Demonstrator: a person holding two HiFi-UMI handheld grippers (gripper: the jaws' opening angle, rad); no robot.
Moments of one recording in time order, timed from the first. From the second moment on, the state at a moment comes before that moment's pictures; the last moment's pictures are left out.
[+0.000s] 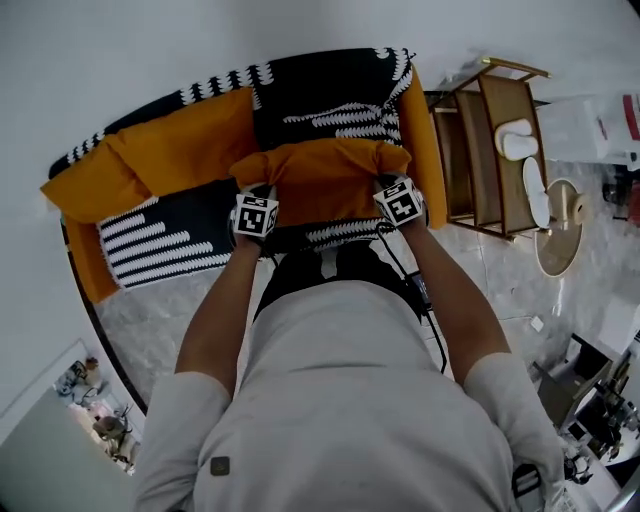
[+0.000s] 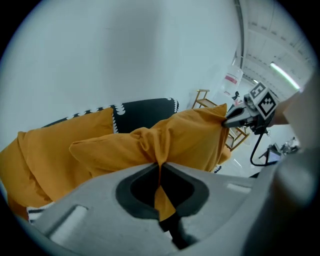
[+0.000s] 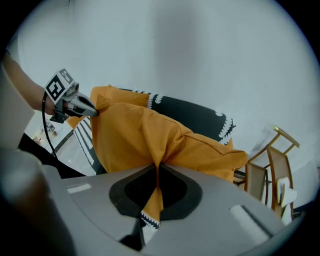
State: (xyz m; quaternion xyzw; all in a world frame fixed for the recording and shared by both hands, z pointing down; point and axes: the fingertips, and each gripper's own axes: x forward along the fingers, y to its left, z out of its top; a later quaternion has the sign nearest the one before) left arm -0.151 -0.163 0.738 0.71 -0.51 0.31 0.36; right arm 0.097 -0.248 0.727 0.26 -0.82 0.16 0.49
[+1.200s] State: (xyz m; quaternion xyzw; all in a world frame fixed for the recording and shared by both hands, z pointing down) left arm -0.153 -0.381 0.746 0.68 -0.55 0.30 0.37; right arm 0.094 -0.483 0.741 0.18 -0.84 0.13 0.49
